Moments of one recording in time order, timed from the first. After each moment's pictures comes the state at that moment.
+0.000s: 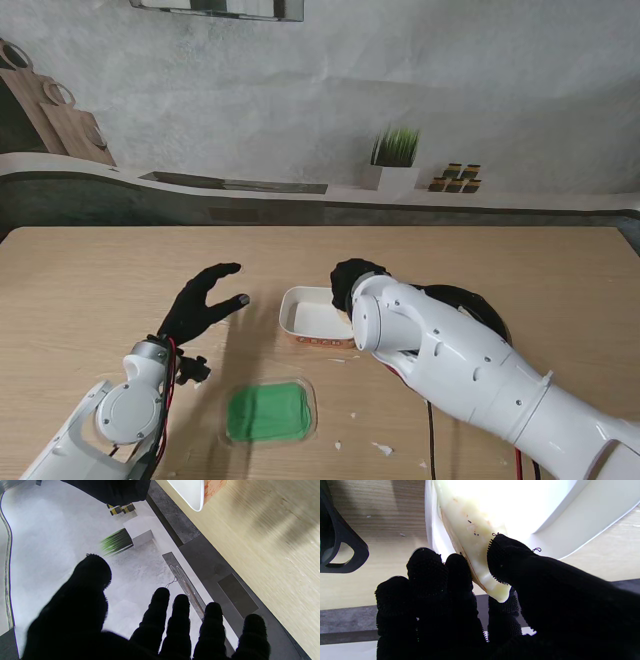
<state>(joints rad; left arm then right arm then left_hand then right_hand) 1.65 -1.16 -1.29 -1.56 0.27 -0.19 0.15 -0.97 -1.14 0.56 -1.41 -0.58 0.64 0.19 0.60 -0.36 0.38 -0.03 0.40 0.18 0.31 0.24 0.30 0.14 0.34 0.29 0.16 0.22 0.25 0.46 -0.02 0.40 0.17 0.61 0.65 -0.90 1.23 -0.34 0.77 -0.10 1.11 0.38 0.97 0.20 1.13 0.45 1.08 0.20 1.24 0.50 0.63 0.32 1.60 0.63</state>
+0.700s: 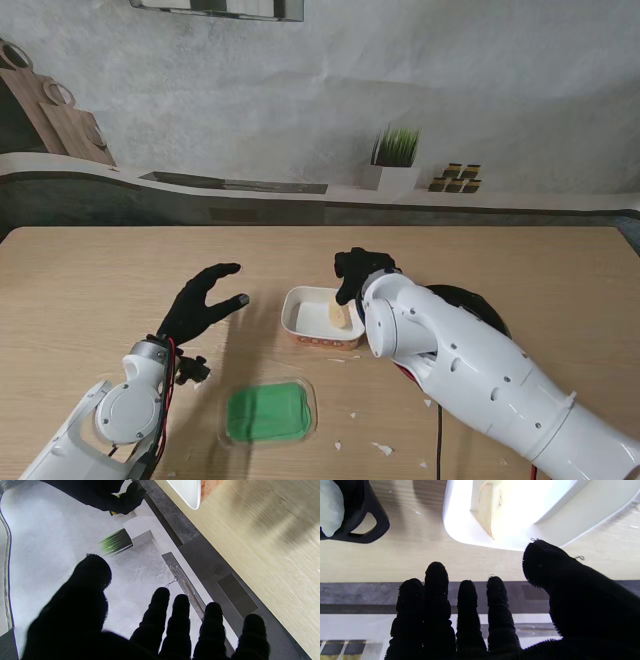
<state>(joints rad) 1.65 -1.16 -1.30 -1.56 0.28 -0.19 0.15 -1.06 -1.09 0.67 -1.53 -0.77 0.58 0.27 0.60 -0.36 0.38 -0.03 0.41 0.18 0.31 0.24 0.30 0.14 0.34 0.29 0.16 0.22 0.25 0.46 -0.02 0.40 0.17 0.61 0.43 -0.75 1.06 -0.20 0.32 -0.03 0.88 0.38 0.31 0.08 1.03 0.47 0.52 0.16 1.04 0.58 0.21 0.12 1.44 0.63</state>
